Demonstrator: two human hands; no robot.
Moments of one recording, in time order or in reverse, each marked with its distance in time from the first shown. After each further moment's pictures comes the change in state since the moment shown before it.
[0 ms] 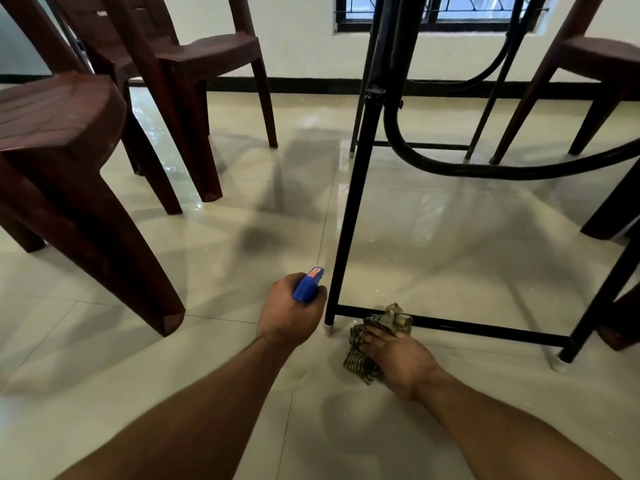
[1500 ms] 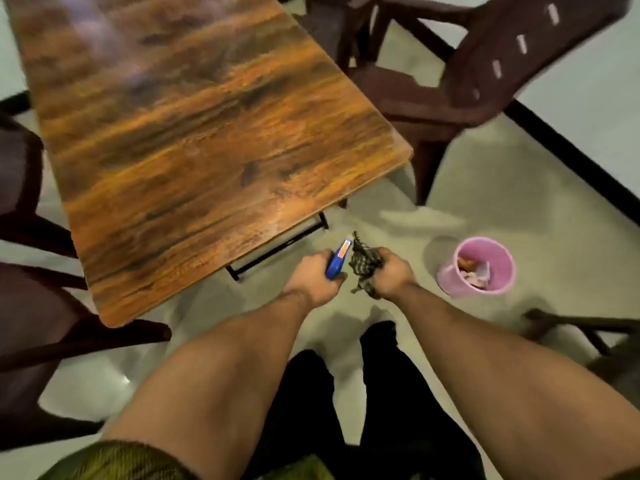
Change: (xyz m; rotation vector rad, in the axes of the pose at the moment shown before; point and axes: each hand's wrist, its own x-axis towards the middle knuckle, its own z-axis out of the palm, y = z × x) left_hand -0.221 0.600 -0.124 0.491 -1.079 0.261; right_hand -0.492 -0.101 -0.549 1.219 0.238 1.405
